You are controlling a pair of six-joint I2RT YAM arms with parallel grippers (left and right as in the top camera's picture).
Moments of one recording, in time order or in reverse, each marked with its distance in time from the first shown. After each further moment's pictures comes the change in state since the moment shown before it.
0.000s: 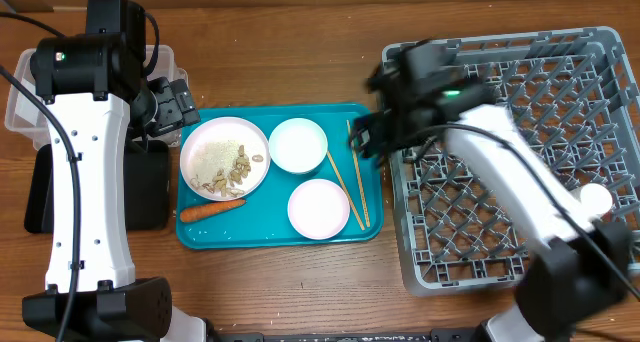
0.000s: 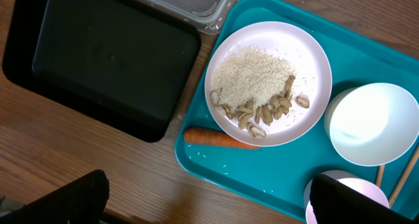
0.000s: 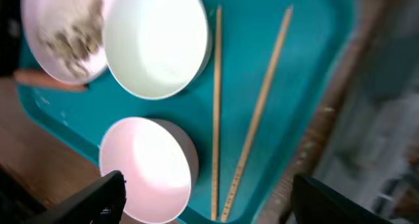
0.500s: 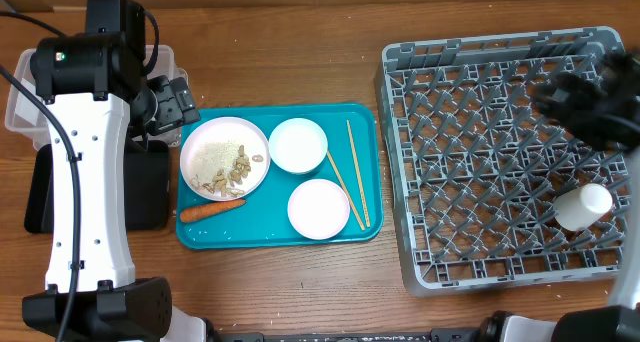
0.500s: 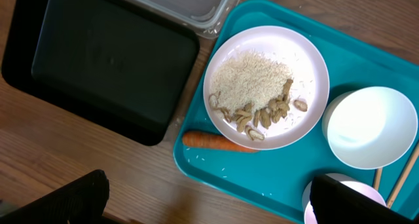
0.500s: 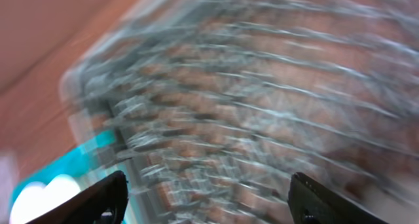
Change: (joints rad) left arm 0.000 0.000 0.000 0.006 0.000 0.000; right arm -0.733 -0.285 -0.005 -0.024 -0.034 0.085
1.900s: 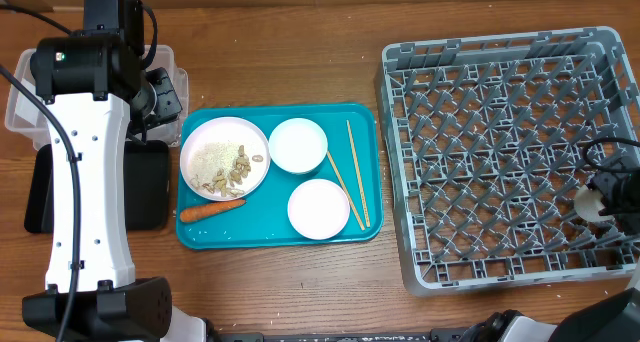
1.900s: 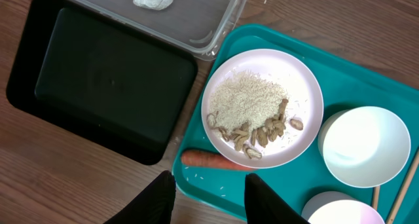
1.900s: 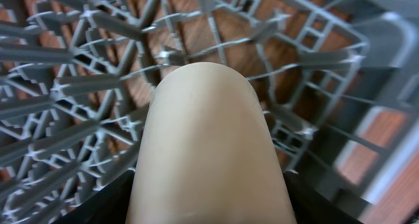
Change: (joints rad) left arm 0.000 0.000 0.000 0.070 -0.019 0.014; right arm -0.338 -0.032 -0.269 -0.092 0.428 0.167
